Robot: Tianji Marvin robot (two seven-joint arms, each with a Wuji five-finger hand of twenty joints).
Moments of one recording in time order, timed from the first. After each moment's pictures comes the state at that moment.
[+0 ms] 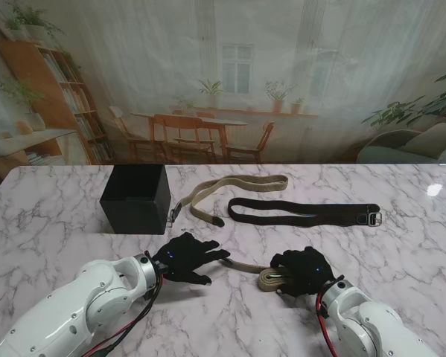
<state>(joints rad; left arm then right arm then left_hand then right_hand) 1.44 -1.00 -0.96 -1.57 1.10 -0.36 -0.12 -1.69 -1.03 1.20 -1.50 -1.13 -0.18 -0.19 0.91 -0.09 0.00 -0.01 0.28 0.10 0.03 0.31 0.35 0.18 0.14 0.26 0.48 0.20 0.29 0.53 0.13 0.21 0.76 0.55 0.52 -0.67 0.87 -0.30 0.52 -0.11 0.81 0.40 0.76 0.06 0.71 0.55 0.86 0.08 0.72 0.56 0.48 0.26 1.32 0.57</state>
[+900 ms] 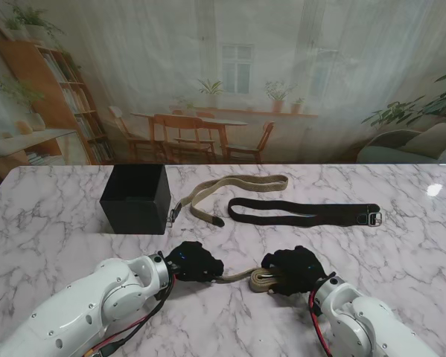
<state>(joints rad) 1.31 -1.01 -0.80 -1.47 1.01 -0.32 -0.09 -1.65 -1.03 1.15 -1.48 -1.09 -0.21 -0.17 1.17 -0.19 0.08 -0.01 0.63 0.05 0.65 0.49 0.98 -0.02 0.28 0.52 0.85 0.11 0.51 0.69 0.42 0.13 1.19 0.66 0.52 -0.67 0.87 -0.31 0.52 -0.11 0.81 0.40 0.78 0.06 0.70 0.55 0.87 0.08 0.72 0.59 0.48 0.26 1.32 0.57</state>
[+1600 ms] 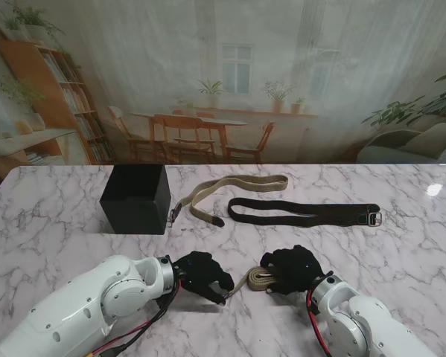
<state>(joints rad) 1.29 -1.00 -0.77 -1.51 0.84 -0.39 -0.27 -1.63 -1.04 1.13 -1.47 -1.10 -0.18 -0.16 0.92 -0.21 0.02 -0.01 0.62 0.06 0.41 0.43 0.86 -0.02 0.25 0.28 0.77 0.14 0.45 0.64 0.32 0.15 1.13 0.66 0.52 -0.67 0.85 -0.31 0.52 -0.11 0.82 0.34 0.80 0.06 0.70 0.55 0.89 0.08 0.76 0.59 0.50 0.26 1.33 0.57</state>
